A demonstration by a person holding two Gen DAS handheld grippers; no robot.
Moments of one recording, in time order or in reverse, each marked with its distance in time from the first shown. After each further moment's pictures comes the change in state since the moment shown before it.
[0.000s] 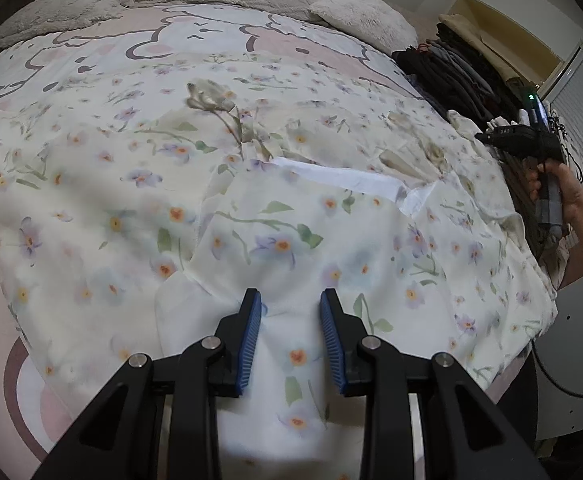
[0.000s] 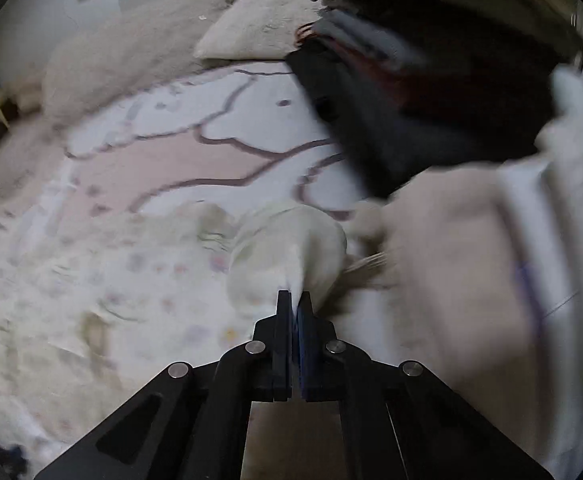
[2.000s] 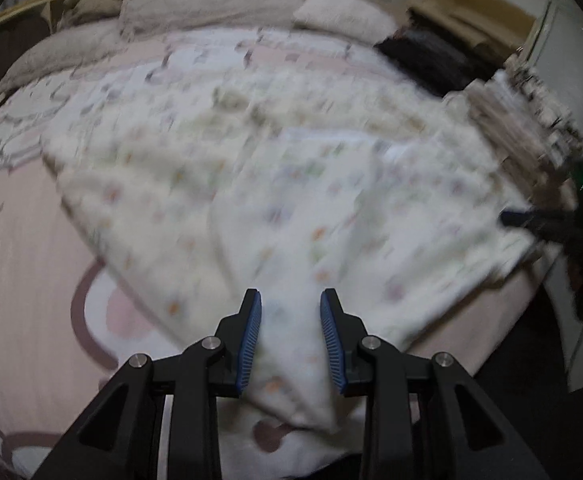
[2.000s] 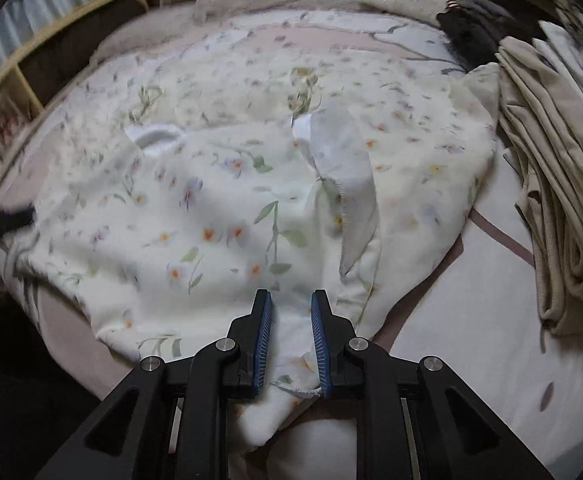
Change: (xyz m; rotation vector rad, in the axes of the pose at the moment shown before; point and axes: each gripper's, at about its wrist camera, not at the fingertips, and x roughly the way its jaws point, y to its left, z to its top) left arm -0.054 0.000 -0.057 0.131 -0.033 0.099; right arm -0.113 0.065 -0.223 -0.310 0.068 0.282
